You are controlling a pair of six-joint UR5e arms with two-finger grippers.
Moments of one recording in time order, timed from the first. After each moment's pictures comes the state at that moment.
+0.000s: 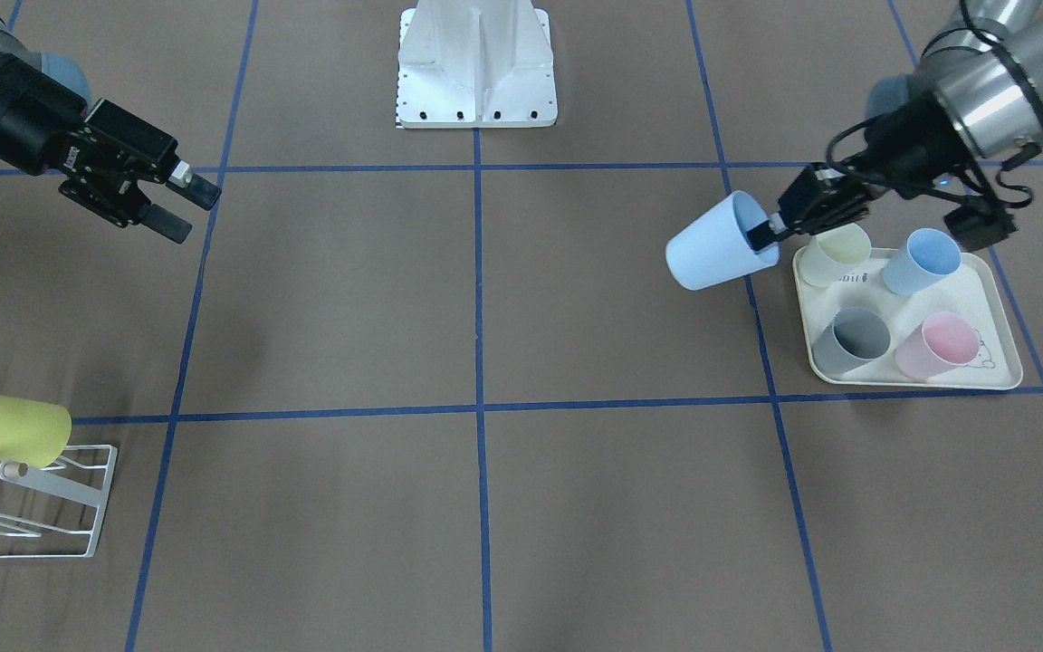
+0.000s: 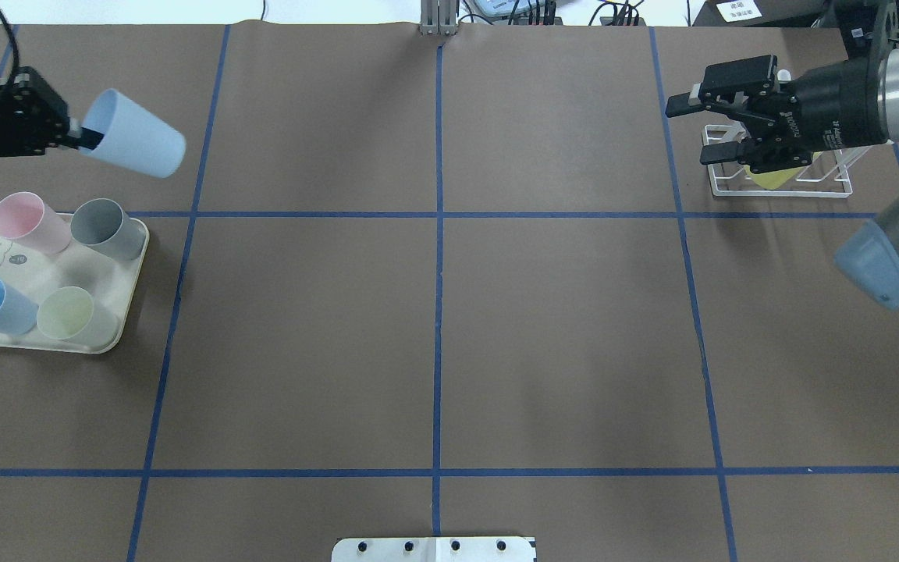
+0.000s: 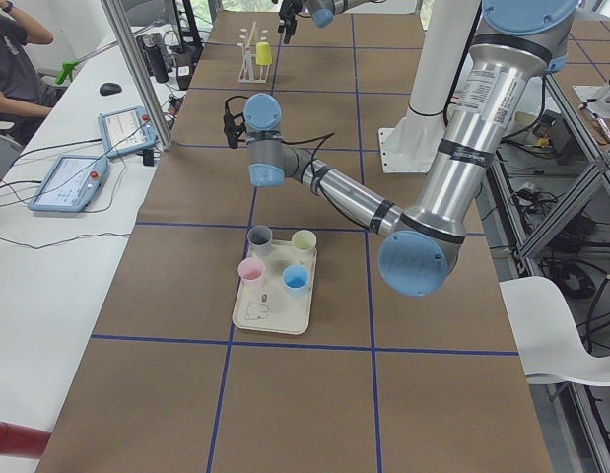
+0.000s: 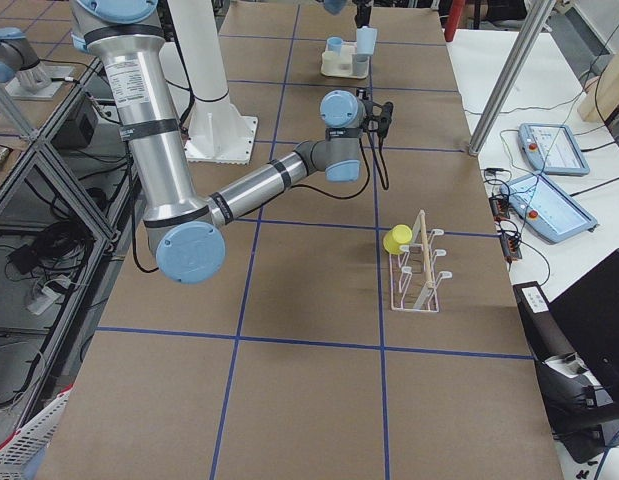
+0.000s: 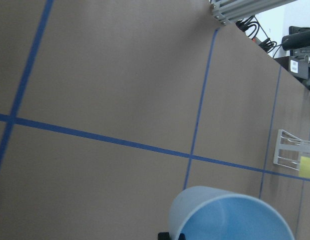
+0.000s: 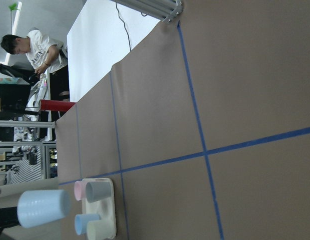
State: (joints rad) left arm -1.01 -1.95 -1.71 -2.63 -2.42 -1.78; right arm 1.00 -1.31 1.81 -0.36 2.30 1.83
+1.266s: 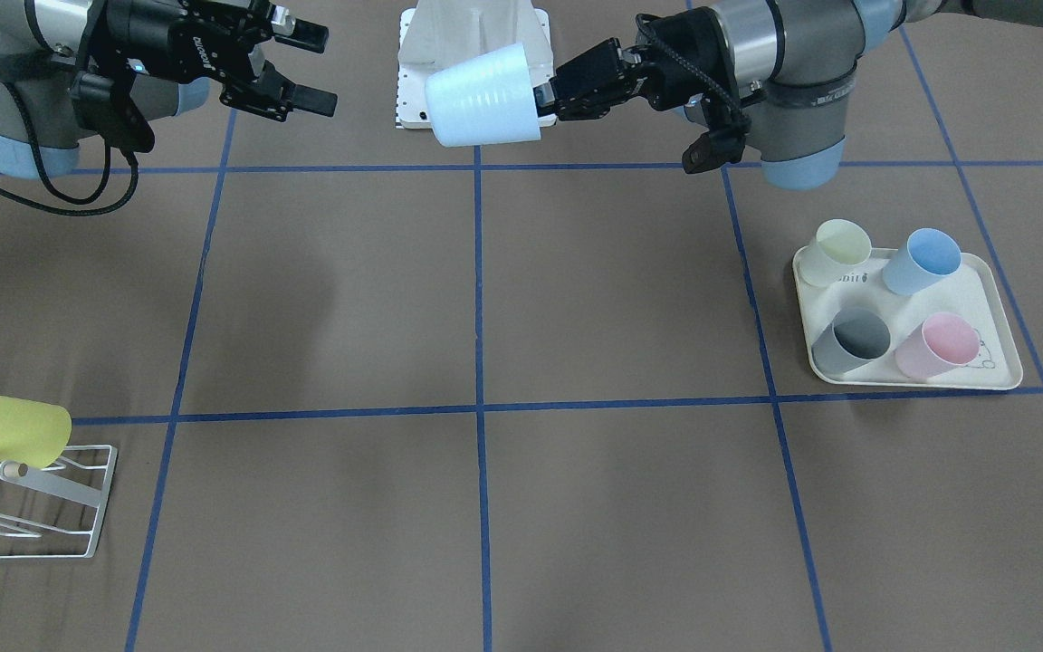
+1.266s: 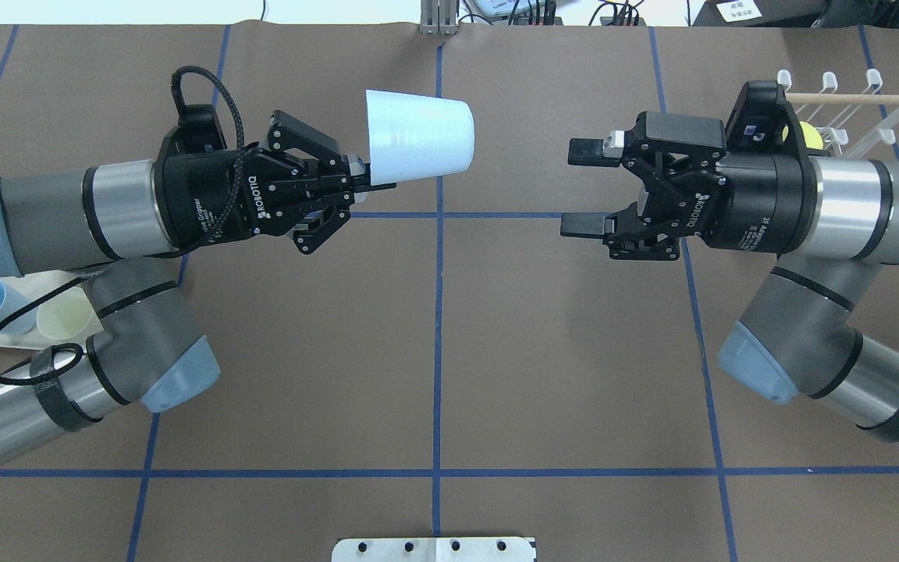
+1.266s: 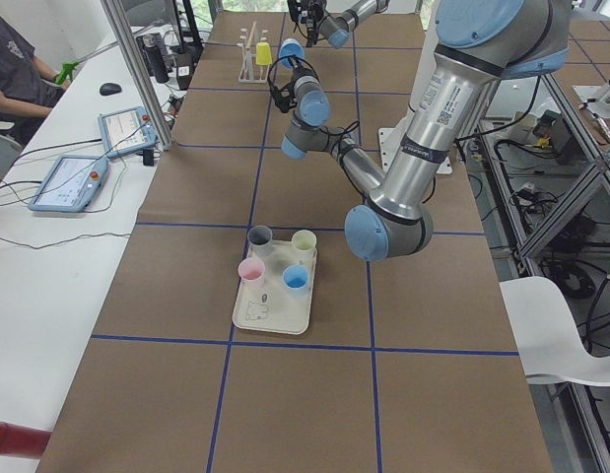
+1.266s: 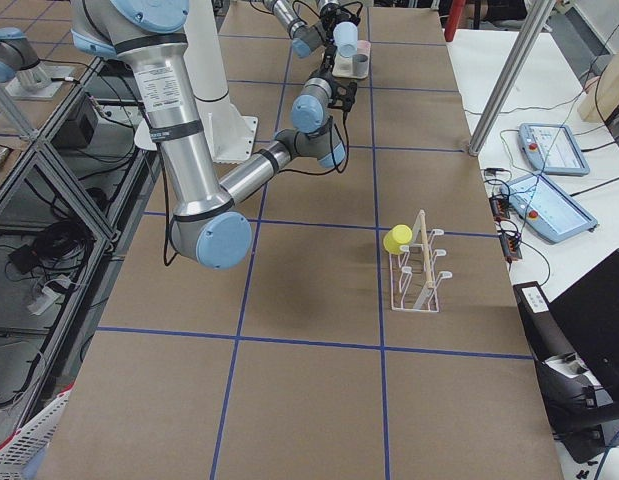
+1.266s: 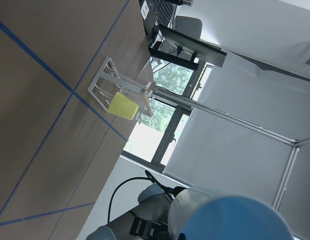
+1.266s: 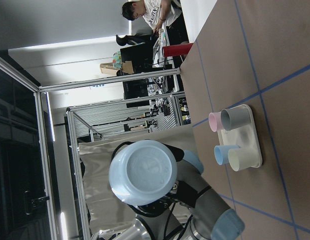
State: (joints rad) left arm -0.64 -2.08 -1.64 -3.32 -1.82 -2.47; right arm 0.74 -1.24 1.81 0.13 1.98 2.21
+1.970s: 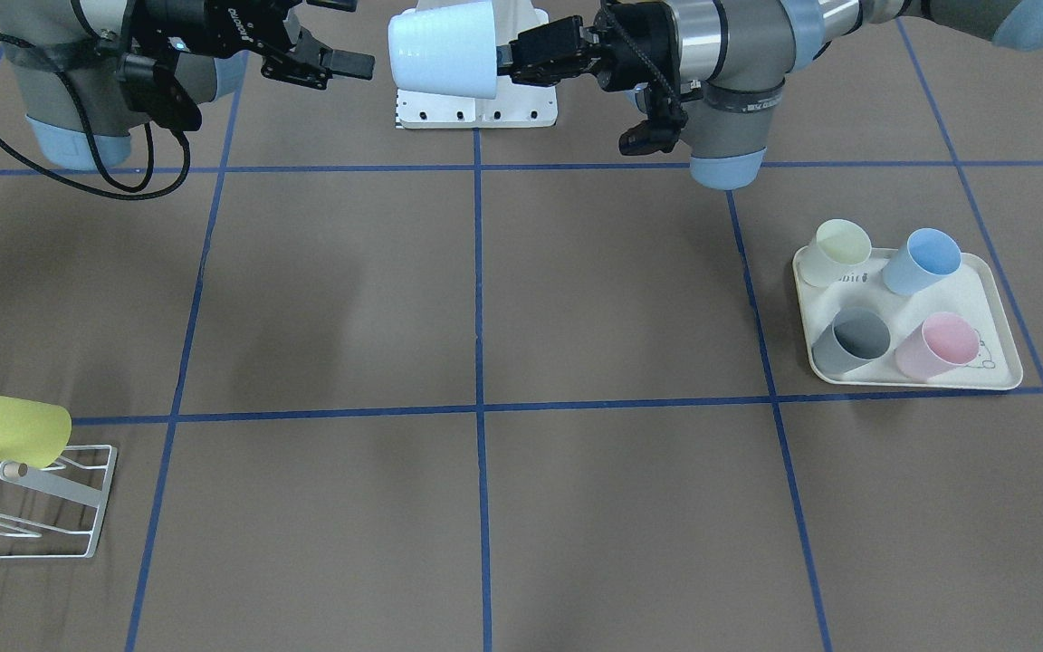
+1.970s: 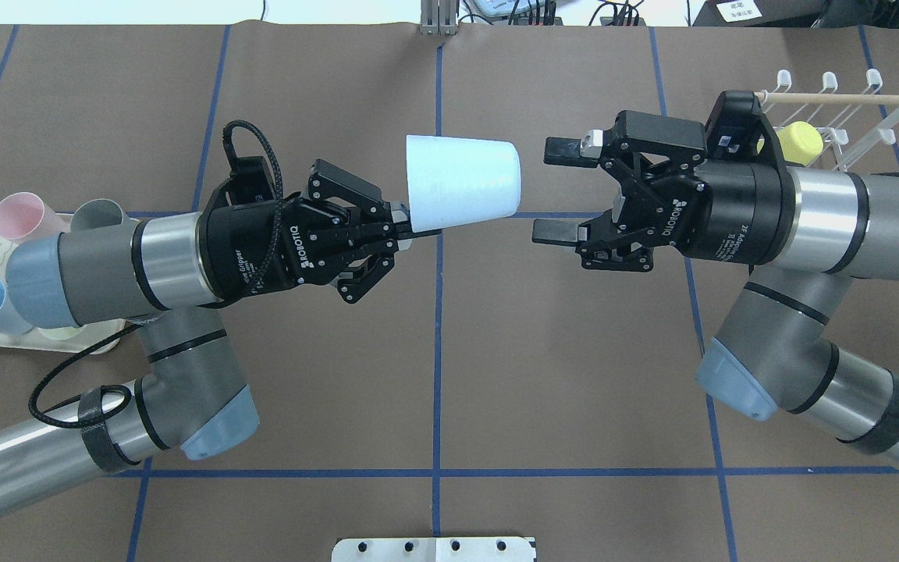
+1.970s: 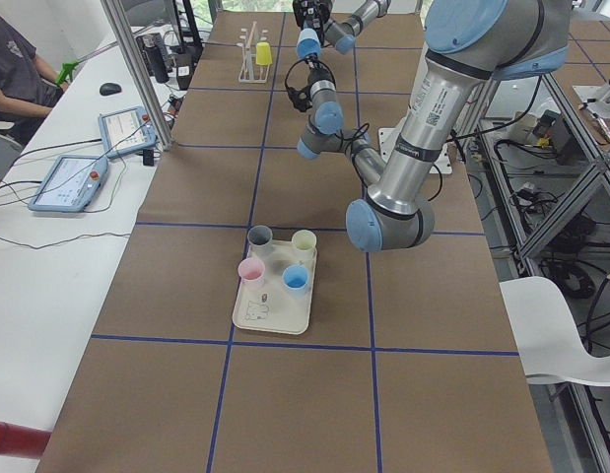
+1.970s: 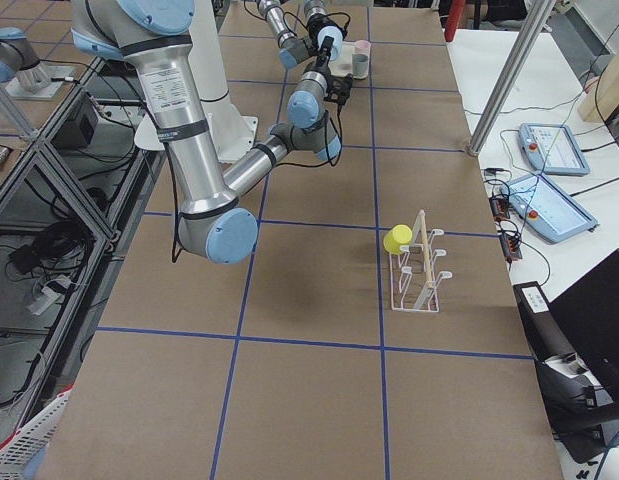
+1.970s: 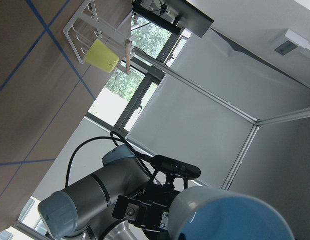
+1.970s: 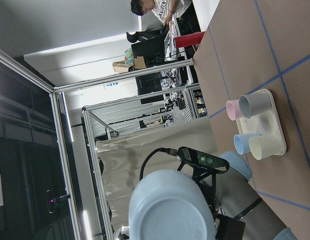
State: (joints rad) left arm -0.53 -2.13 -1.62 -3.39 -1.76 -2.50; right arm 0.69 -1.22 1.82 0.14 1.92 2.25
